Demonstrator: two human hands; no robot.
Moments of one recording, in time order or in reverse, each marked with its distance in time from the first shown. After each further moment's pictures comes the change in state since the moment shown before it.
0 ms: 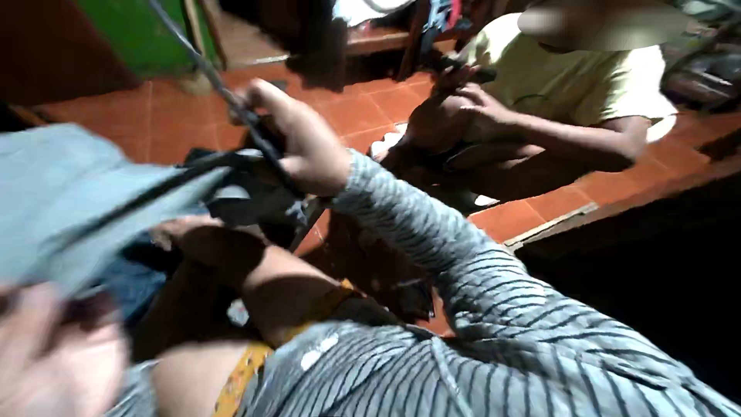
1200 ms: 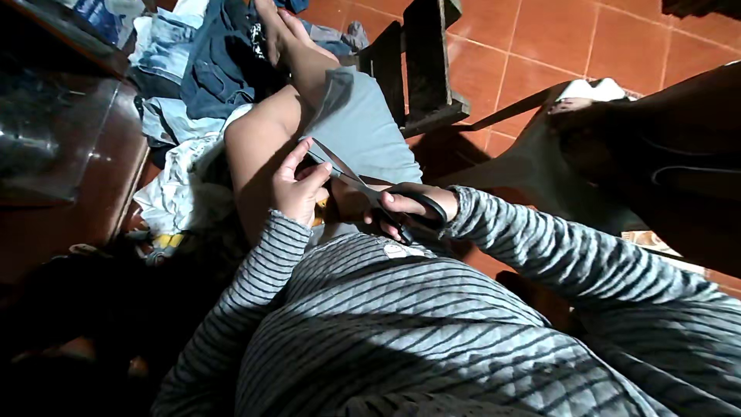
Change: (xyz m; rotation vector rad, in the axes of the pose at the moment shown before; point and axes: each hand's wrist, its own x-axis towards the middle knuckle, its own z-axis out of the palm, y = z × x) left_hand -0.062 -0.158 -0.019 -0.052 0.616 -0.238; right_hand -0.168 0.031 0.120 0.890 -1.069 1.093
